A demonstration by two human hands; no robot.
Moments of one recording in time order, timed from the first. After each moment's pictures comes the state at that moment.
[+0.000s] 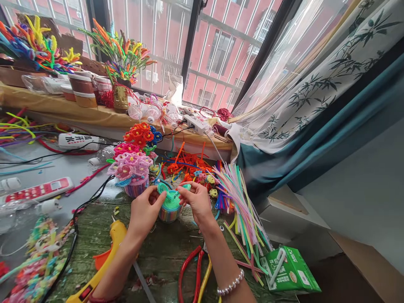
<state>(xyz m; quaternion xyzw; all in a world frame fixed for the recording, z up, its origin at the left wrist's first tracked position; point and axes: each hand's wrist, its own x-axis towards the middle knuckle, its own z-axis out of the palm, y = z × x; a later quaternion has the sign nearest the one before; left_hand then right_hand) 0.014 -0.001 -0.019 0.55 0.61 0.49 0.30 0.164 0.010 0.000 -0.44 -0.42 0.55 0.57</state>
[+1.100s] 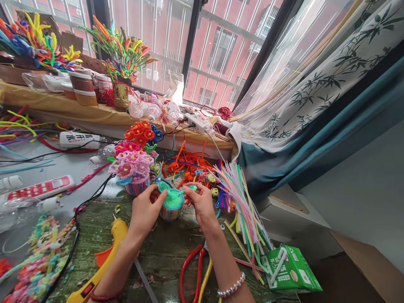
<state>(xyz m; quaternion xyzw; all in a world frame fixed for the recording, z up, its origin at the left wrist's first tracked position) 0.015 0.000 -0.019 0.55 0.61 0.49 0.29 0.171 0.009 -0.010 -0.44 -0.36 0.55 0.61</state>
